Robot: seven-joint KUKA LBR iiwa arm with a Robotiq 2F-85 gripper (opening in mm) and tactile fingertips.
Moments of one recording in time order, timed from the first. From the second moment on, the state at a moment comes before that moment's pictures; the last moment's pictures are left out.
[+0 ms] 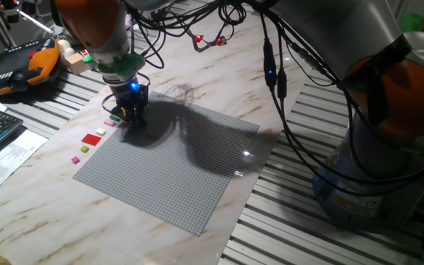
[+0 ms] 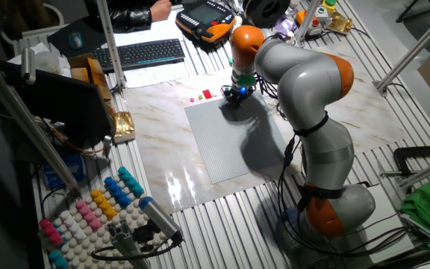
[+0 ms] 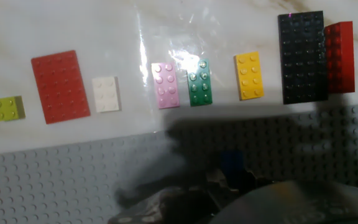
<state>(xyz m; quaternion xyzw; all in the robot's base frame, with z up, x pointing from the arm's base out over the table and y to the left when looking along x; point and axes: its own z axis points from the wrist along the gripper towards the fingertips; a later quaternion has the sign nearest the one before) 0.632 0.045 0.023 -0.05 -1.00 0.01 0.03</state>
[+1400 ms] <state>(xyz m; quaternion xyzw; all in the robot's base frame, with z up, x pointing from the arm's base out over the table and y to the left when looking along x) 0.636 0.046 0.019 -0.05 -1.00 0.00 0.02</state>
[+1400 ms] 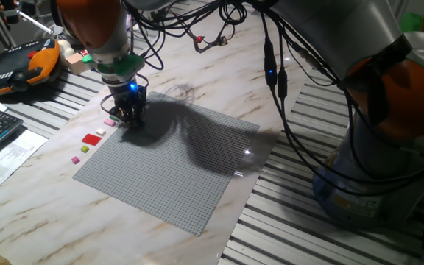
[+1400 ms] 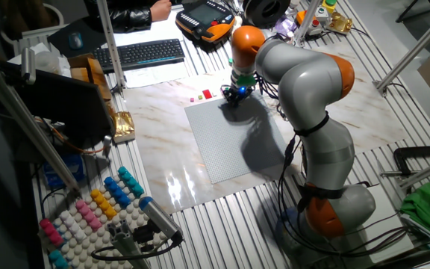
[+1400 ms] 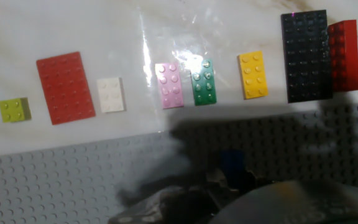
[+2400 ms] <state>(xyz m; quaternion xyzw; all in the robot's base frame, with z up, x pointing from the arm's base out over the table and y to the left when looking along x) 0.632 0.049 0.018 -0.06 -1.00 0.01 0.03</state>
